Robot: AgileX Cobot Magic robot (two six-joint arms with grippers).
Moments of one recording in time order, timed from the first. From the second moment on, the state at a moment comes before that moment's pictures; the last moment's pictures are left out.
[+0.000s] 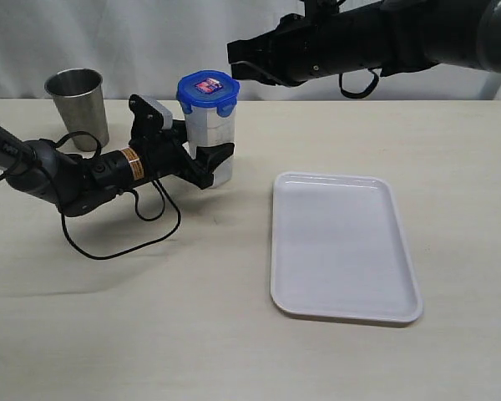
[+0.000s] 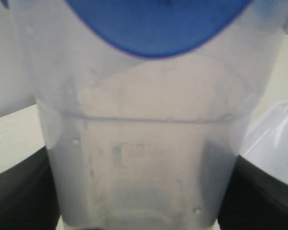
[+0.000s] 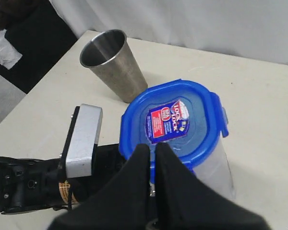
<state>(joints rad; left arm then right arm) -0.25 2.45 -1.32 0.76 -0.99 -0.38 0.33 1.97 -1.56 1.14 0.57 -0.92</state>
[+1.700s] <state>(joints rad) -0.25 2.44 -1.32 0.87 -0.90 -0.39 0.33 2.13 -1.63 1.32 0.57 -1.03</state>
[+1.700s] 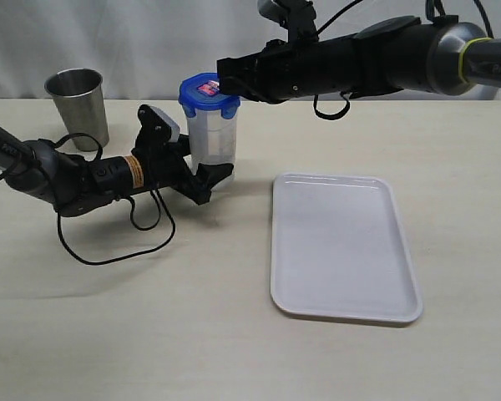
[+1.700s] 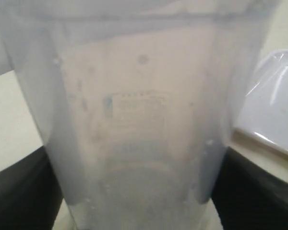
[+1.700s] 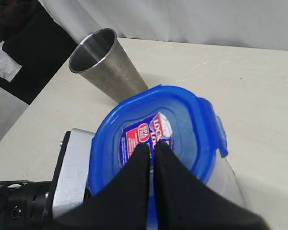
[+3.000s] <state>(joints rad) -0.03 1.88 -1.15 1.42 -0.67 -1.13 0.33 1.73 -1.41 1.16 0.38 -1.12</state>
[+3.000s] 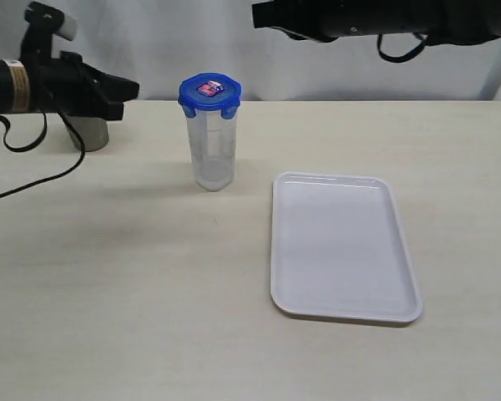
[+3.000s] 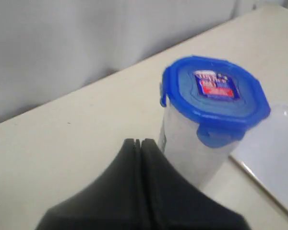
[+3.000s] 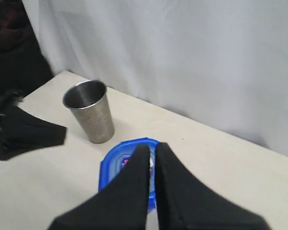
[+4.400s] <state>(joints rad) -0.03 0.27 -0.39 0.99 -0.18 -1.05 0.33 0.30 -0.51 1.19 0.08 -1.13</state>
